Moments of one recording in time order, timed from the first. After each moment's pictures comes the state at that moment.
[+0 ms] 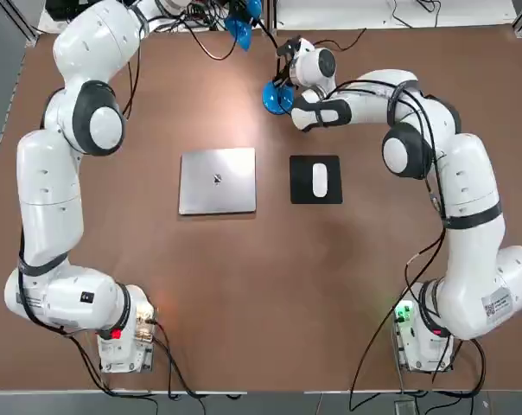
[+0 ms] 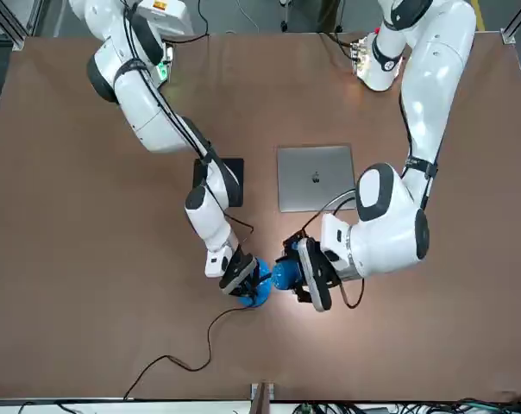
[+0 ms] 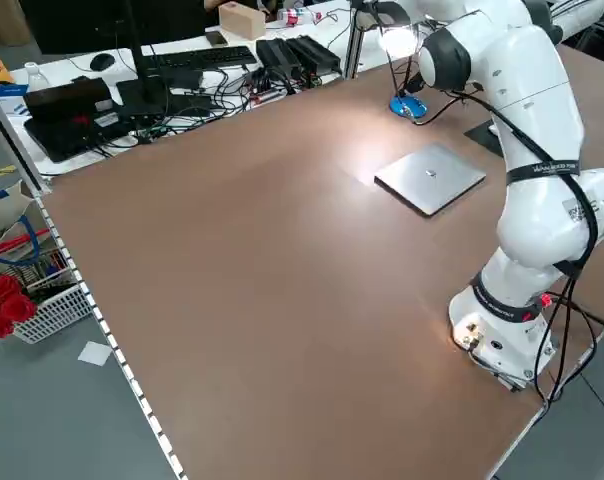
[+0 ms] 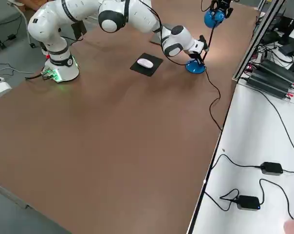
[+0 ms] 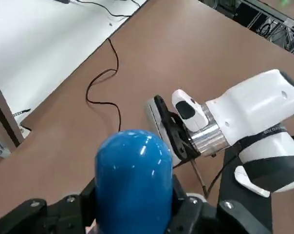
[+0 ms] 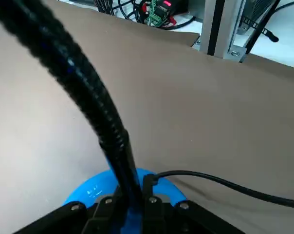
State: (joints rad) left arm -0.15 0.88 -0.49 -0.98 -0.40 2.15 0.82; right arm 0.40 1.10 0.23 -1.27 -0.17 3.09 0.02
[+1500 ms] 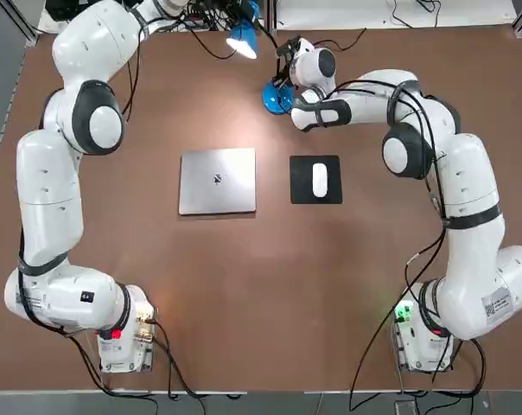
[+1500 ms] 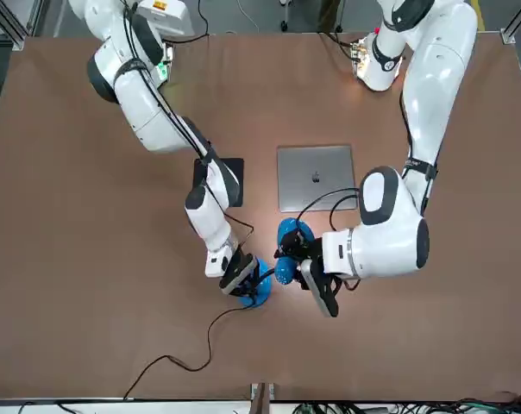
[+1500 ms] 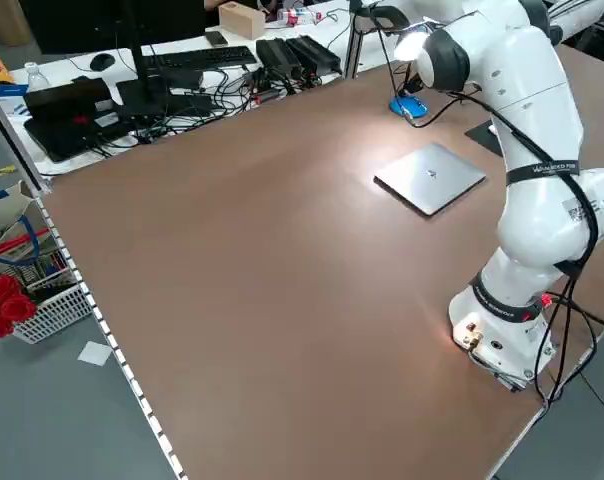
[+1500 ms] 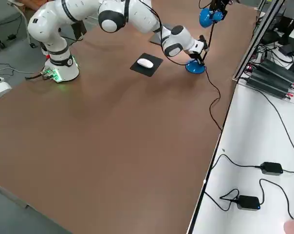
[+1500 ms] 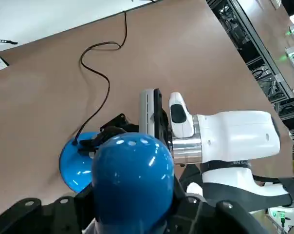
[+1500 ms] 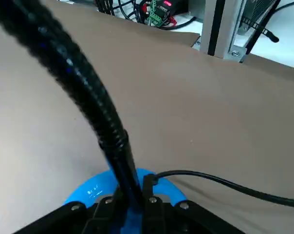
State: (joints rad) left arm -0.14 0.88 -0.49 -0.98 -0.46 2.06 0.46; right arm 0.40 1.10 0.23 -1.27 -0.17 3.09 0.02
